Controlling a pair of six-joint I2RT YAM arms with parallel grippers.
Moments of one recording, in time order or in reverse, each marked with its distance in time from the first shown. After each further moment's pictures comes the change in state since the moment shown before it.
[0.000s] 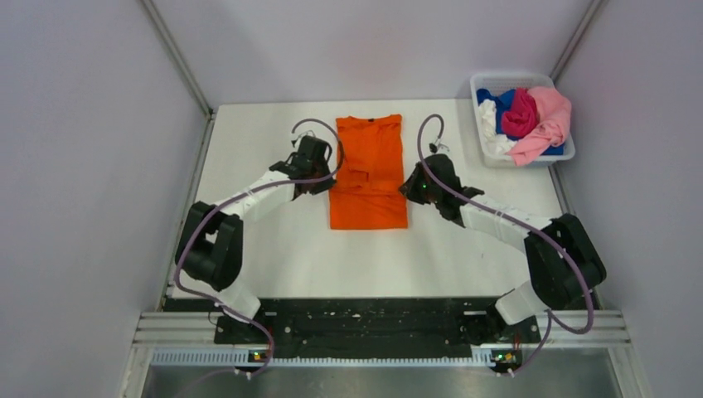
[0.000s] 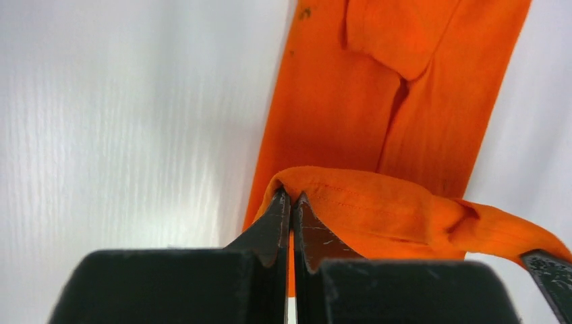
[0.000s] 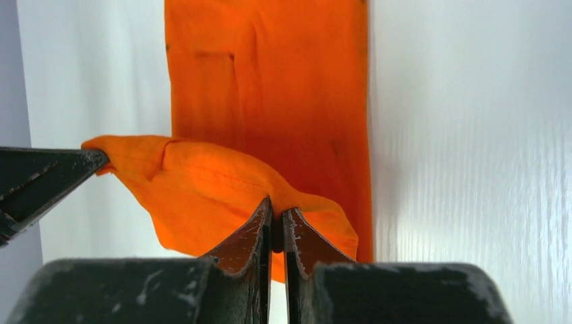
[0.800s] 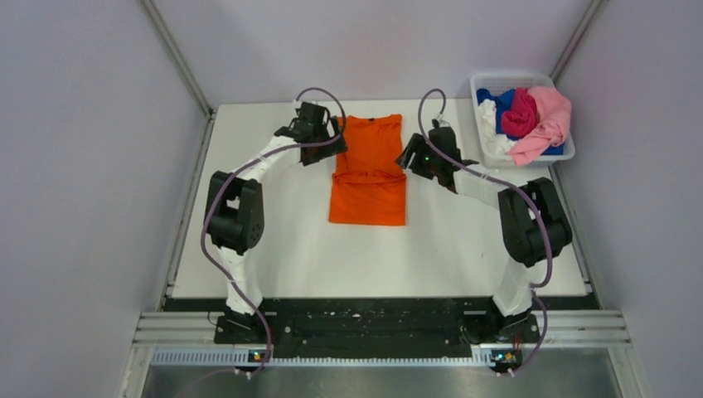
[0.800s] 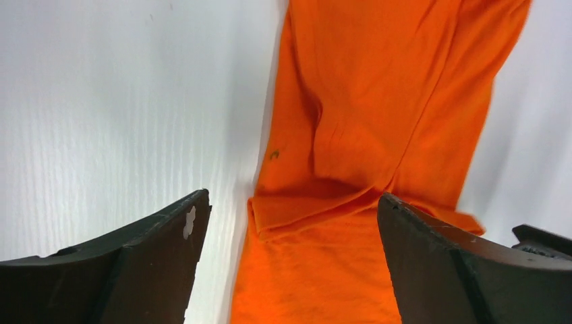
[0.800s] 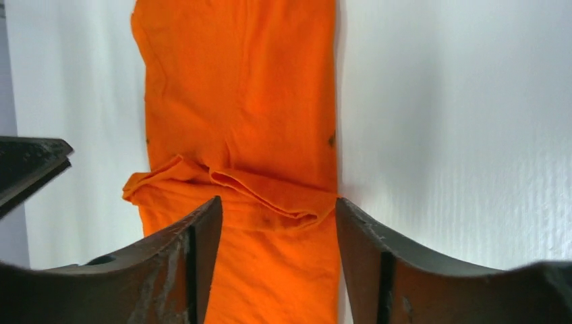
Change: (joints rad) left arm 0.117 0.346 0.439 -0.087 0.086 0.141; right arm -0.167 0.342 0.284 0.059 -0.122 -0.094
